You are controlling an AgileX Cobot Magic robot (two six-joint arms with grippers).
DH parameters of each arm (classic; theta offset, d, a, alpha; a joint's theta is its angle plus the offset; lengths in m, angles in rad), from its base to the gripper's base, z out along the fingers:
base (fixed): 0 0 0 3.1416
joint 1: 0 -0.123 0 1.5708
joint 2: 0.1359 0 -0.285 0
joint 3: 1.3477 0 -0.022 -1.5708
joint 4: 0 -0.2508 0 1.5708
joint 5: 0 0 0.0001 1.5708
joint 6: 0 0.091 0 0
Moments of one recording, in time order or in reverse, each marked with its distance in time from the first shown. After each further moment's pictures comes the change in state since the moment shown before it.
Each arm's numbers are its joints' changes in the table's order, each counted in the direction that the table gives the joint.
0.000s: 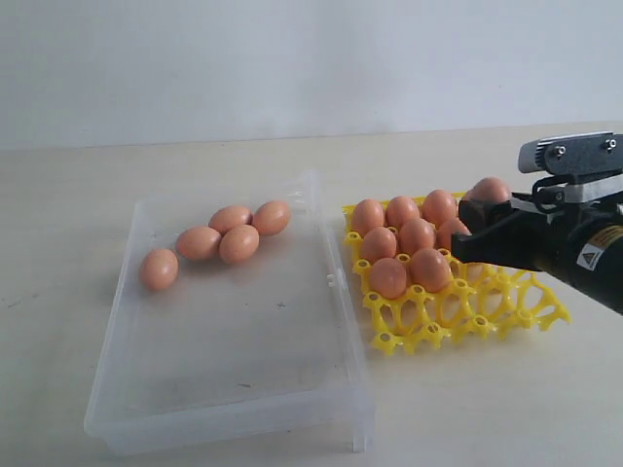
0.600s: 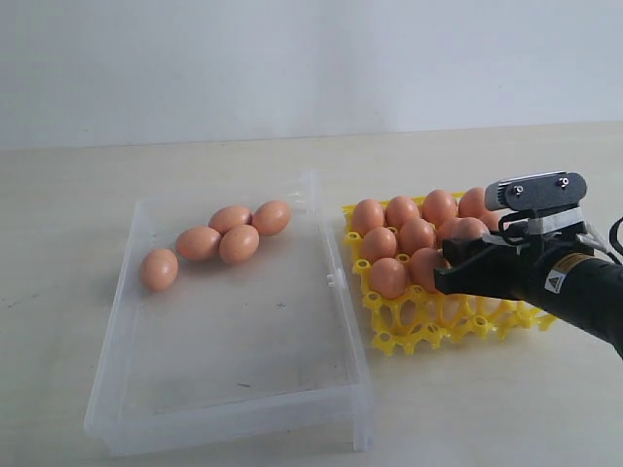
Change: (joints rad) left arm 0.000 0.000 0.000 0.000 0.000 0.000; right arm 0.000 0.197 -0.043 0.026 -0.034 -0.013
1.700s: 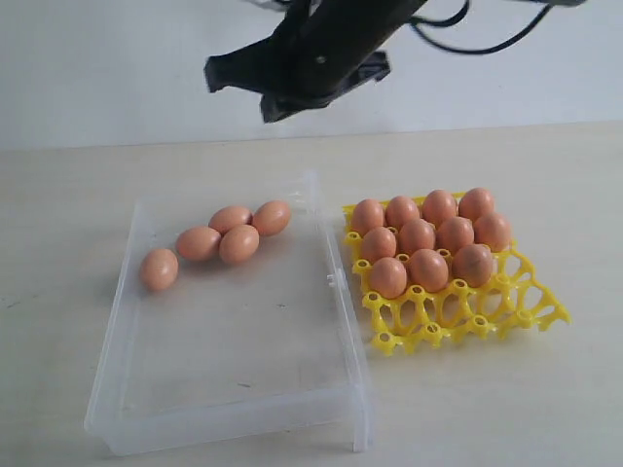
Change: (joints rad) left arm 0.000 0.000 0.000 0.000 0.000 0.000; right arm -0.374 0.111 -1.230 -0.232 1.480 0.065
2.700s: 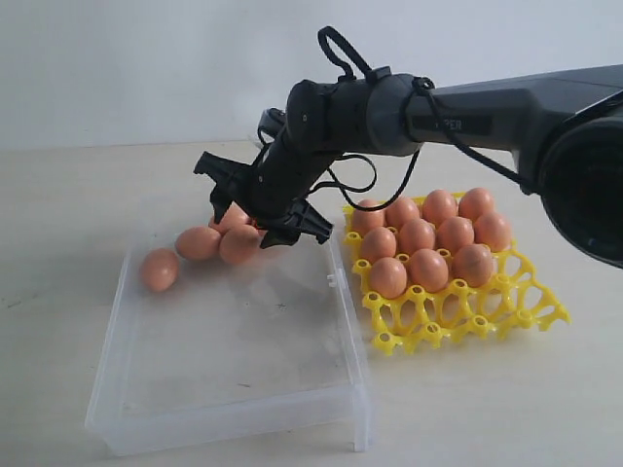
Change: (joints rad) left arm 0.000 0.000 0.000 0.000 0.000 0.000; right arm 0.000 0.402 -0.117 -0.192 -0.097 0.537
